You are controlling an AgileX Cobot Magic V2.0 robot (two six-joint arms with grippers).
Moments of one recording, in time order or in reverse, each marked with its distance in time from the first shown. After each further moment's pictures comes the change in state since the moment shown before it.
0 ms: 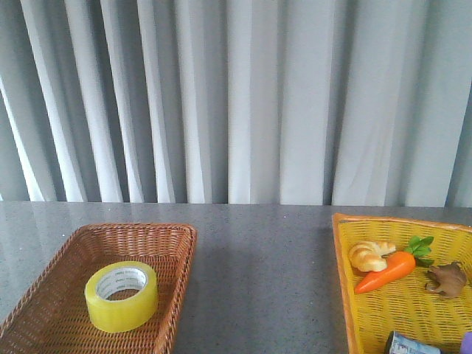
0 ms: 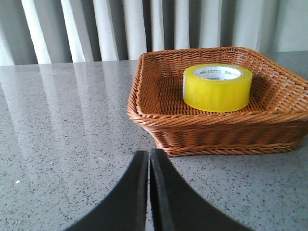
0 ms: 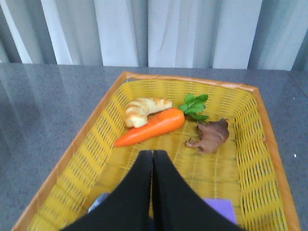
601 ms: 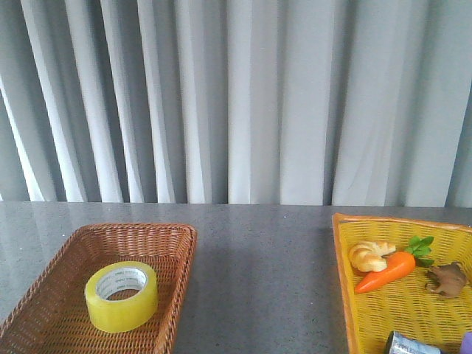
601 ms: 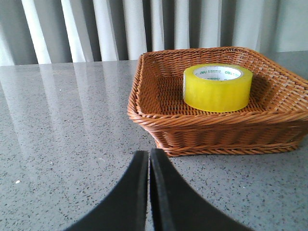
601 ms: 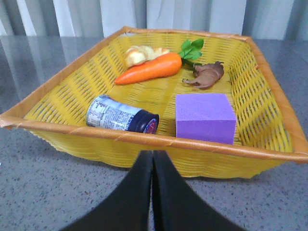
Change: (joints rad) left arm 0.000 0.000 0.000 0.000 0.000 0.000; right arm -0.008 -0.620 0.567 -0.001 -0.055 0.000
